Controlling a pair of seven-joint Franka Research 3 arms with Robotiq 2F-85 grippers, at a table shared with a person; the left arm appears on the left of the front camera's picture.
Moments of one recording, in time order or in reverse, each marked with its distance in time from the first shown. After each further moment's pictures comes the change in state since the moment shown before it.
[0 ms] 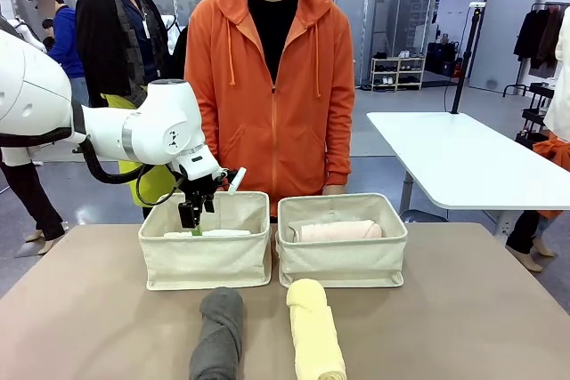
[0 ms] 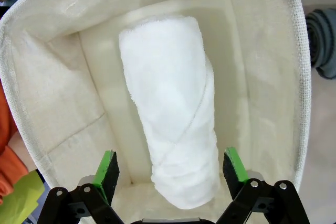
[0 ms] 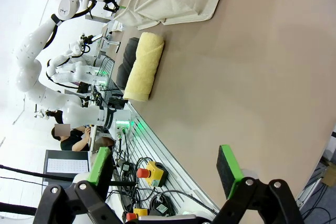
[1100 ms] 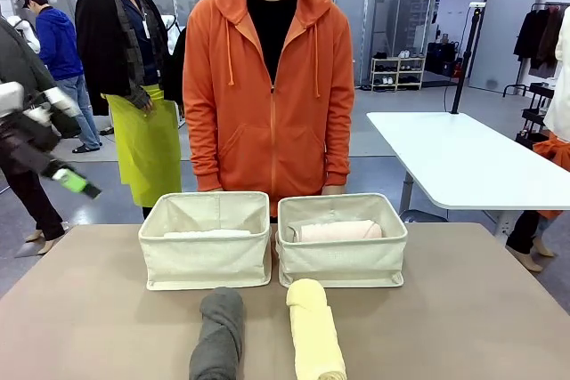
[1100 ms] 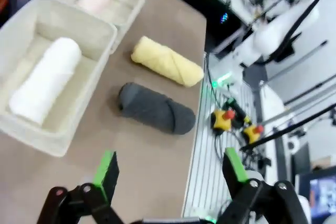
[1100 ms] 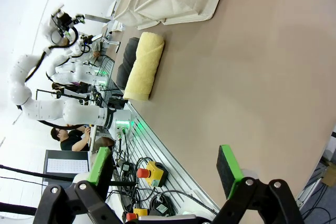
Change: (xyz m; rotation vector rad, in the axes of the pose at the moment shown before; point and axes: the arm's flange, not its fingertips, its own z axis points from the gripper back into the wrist) left arm -0.231 -0.186 0.136 -0.423 -0.921 0.734; right arm 0.000 0.000 0.001 -0.001 -0.001 0.000
